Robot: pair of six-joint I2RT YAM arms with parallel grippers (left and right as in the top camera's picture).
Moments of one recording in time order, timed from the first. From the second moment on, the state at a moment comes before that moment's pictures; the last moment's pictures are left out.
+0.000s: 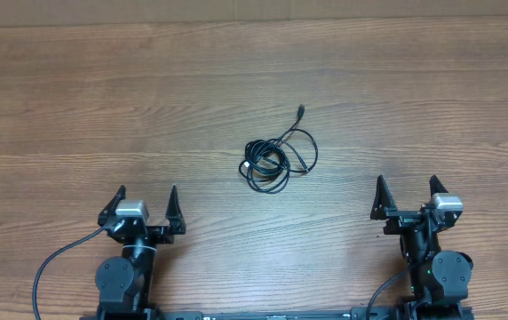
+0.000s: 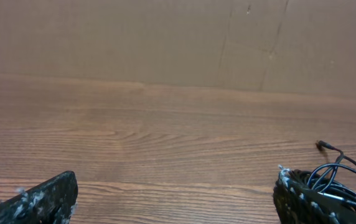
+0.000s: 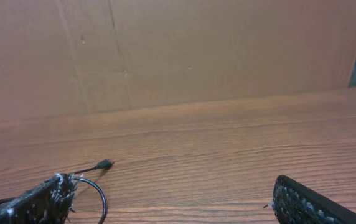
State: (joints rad) left arm -0.04 0.01 0.01 -0.08 0.00 -0.10; right arm 0.04 0.01 0.02 -0.03 0.01 0.12
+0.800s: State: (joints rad) left arm -0.04 0.01 0.01 -0.08 0.00 -0.10; right arm 0.04 0.01 0.02 -0.03 0.01 0.12
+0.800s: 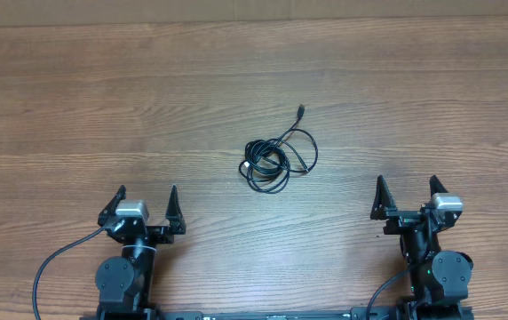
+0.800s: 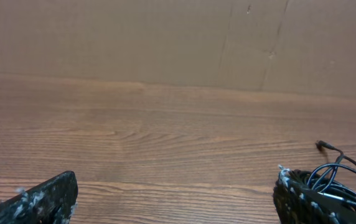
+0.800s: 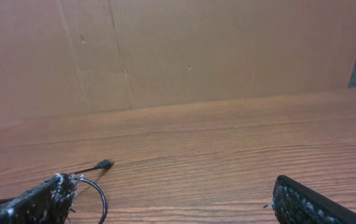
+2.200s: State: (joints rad) left arm -0.04 0.01 0.01 -0.08 0.00 -0.14; right arm 0.04 0.01 0.02 -0.03 0.01 0.12
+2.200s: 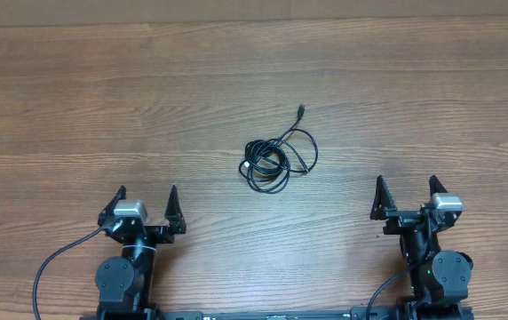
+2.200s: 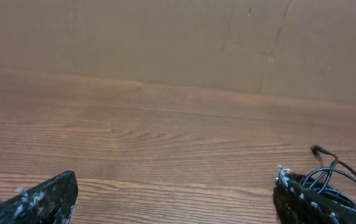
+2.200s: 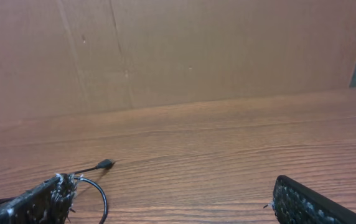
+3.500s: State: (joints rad) left arm -0.04 0.80 0.76 -0.73 0.08 -0.21; right arm 0.04 0.63 0.66 -0.69 -0.06 0.25
